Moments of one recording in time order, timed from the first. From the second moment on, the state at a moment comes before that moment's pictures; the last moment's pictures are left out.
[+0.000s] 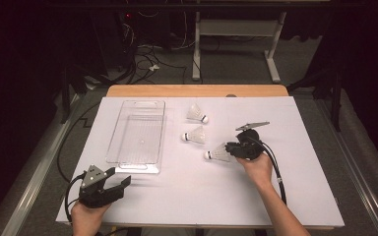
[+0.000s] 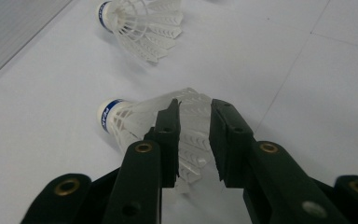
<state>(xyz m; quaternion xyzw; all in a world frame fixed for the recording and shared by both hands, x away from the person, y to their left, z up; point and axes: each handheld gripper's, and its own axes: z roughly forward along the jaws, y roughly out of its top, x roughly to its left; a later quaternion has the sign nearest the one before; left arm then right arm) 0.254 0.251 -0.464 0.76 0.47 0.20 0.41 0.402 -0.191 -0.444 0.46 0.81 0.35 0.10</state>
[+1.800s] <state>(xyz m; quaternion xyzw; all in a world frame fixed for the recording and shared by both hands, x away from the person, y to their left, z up) 0.253 0.250 -0.464 0.76 0.47 0.19 0.41 0.376 -0.222 -0.448 0.48 0.79 0.36 0.14</state>
